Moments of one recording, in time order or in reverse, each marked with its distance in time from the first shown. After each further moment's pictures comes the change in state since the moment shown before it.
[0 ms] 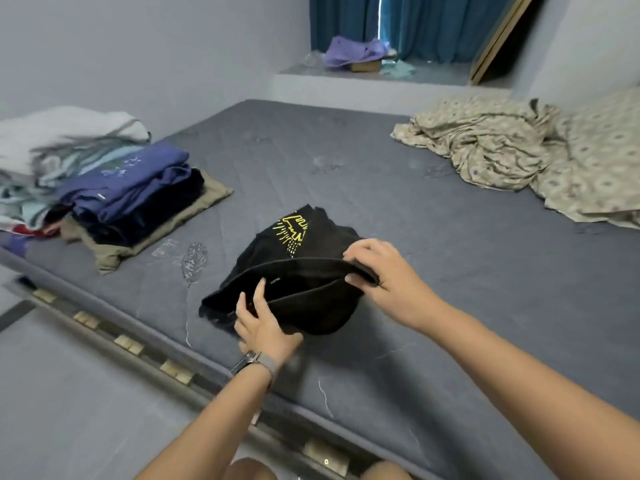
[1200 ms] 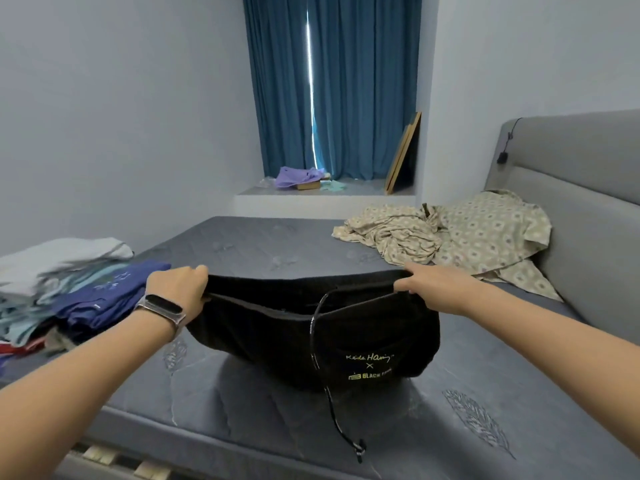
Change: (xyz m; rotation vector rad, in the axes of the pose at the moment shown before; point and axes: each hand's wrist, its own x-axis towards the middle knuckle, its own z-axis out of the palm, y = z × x) left_hand -0.027 0.118 -0.249 1.081 0.396 0.772; right_hand -0.100 -0.088 -0.213 -1.008 -0.373 0.251
